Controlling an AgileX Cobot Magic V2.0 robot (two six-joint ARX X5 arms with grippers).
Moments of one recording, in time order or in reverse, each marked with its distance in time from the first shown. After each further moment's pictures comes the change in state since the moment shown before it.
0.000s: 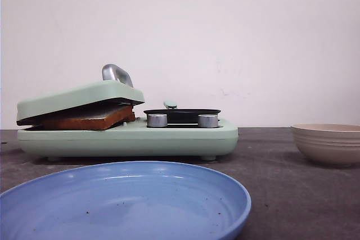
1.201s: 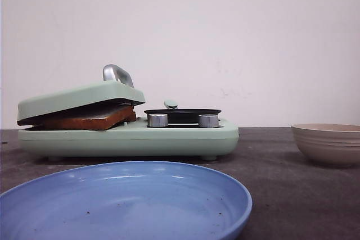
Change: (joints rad) left arm -0.177 -0.426 0.000 -0.260 0.019 0.071; right arm -0.042 0.378 -0.002 0.064 -0.203 0.505
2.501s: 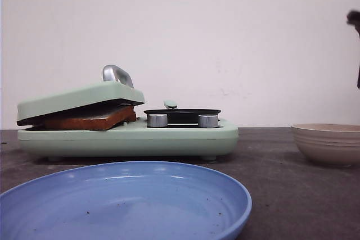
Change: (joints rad) left arm -0.004 -0.185 0.000 -0.122 0.008 0.014; right arm -1.445 0.711 0.039 0.157 -0.900 -0.450
